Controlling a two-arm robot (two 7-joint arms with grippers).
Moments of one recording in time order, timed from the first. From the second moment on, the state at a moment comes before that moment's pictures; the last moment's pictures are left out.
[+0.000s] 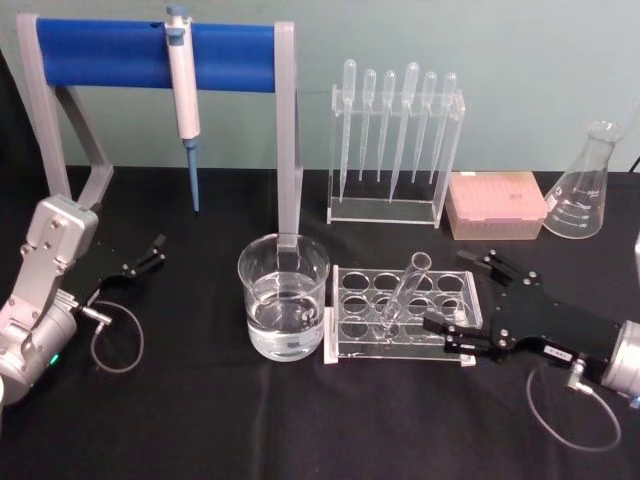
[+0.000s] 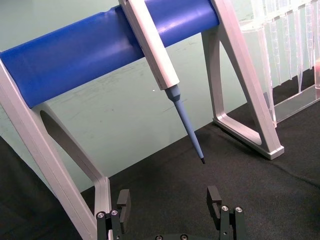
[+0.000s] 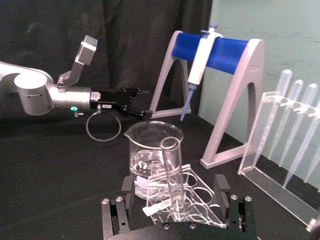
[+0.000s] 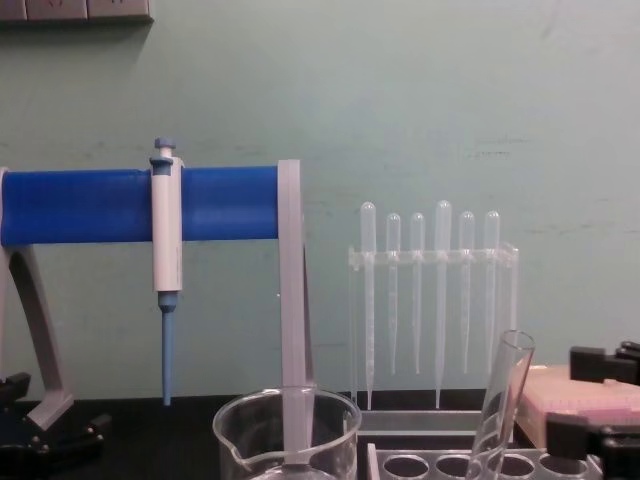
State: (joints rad) left arm -0.20 0.60 0.45 -1.41 -0.25 -0.12 0.03; right arm 0.11 0.74 -0.36 -1.64 0.57 -0.16 0.70
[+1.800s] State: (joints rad) left arm -0.20 0.60 0.45 -1.41 -0.25 -0.12 0.03; right arm 0.26 0.61 -0.45 -1.51 0.51 -0.09 0.69
